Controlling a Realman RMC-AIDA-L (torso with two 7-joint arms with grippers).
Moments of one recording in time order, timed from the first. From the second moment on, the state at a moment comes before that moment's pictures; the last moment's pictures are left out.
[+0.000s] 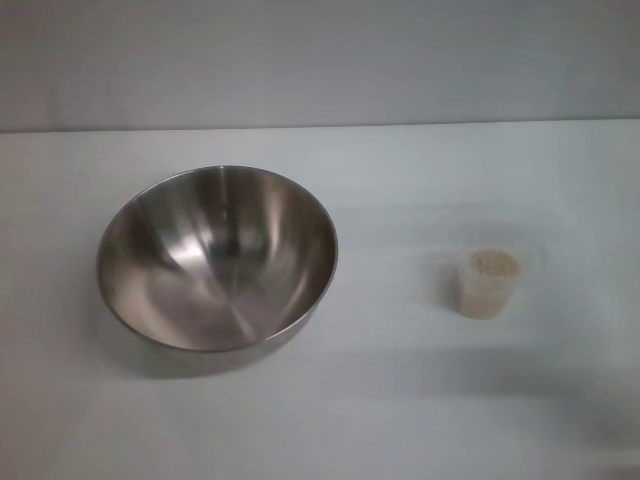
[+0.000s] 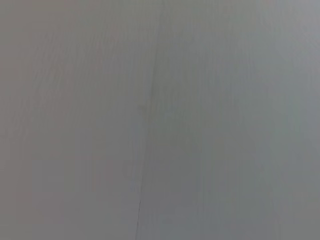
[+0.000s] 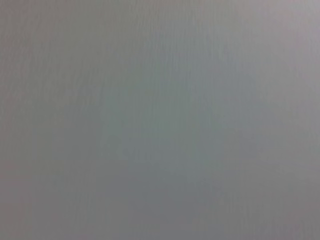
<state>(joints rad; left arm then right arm) -0.33 -2.08 -1.27 -0.32 2.62 1.53 -0.18 0.56 2.08 0.69 0.07 -1.85 -1.59 0.00</state>
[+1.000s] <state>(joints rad) -0.20 -2.06 -1.43 -1.00 2.65 0.80 -0.06 0.52 2.08 0.70 0.07 -1.84 -1.61 0.00</state>
